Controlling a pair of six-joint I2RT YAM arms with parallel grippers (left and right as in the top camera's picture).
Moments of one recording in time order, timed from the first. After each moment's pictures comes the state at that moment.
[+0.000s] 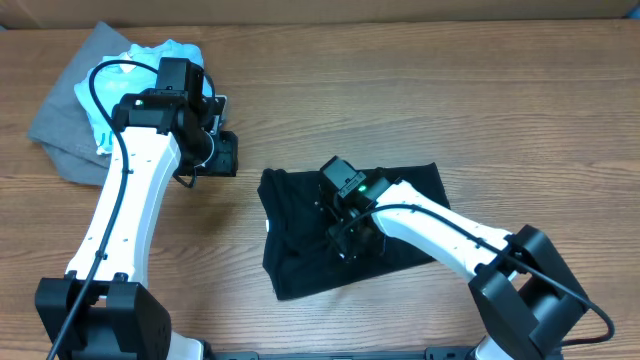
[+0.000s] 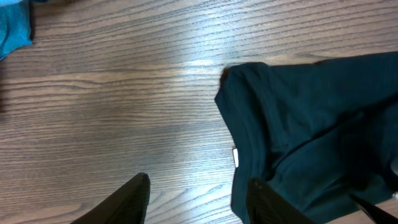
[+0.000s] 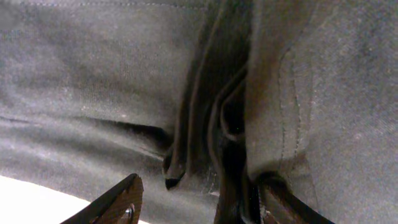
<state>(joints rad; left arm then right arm) -0.07 1.66 1.48 -1.18 0.12 -0.04 0.74 1.79 1.16 -0.91 -0.07 0.11</state>
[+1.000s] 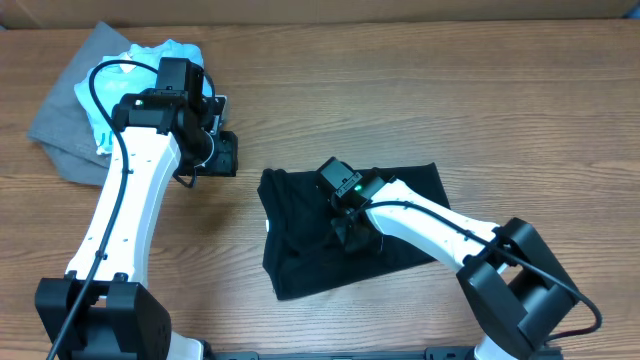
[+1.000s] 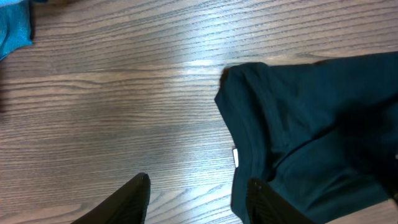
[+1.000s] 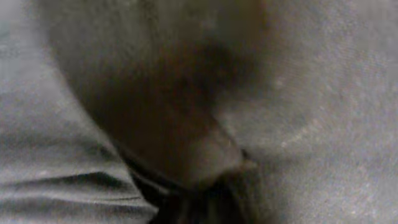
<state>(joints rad) -0.07 1.66 1.48 -1.18 0.12 -0.04 0.74 1.84 1.16 -0.89 0.06 0.28</state>
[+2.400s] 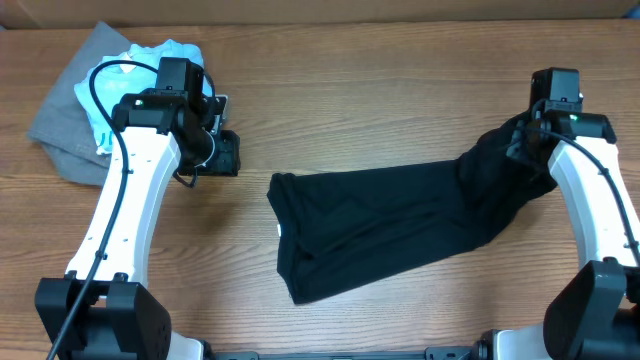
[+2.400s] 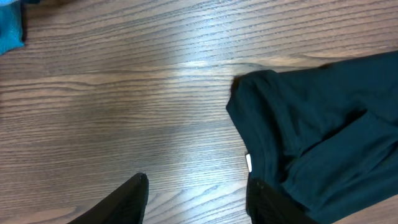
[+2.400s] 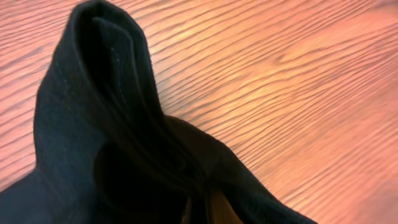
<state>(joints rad) -0.07 1.66 1.48 -1.17 0.14 -0.04 -0.13 1.64 1.30 -0.87 0.39 0.22</state>
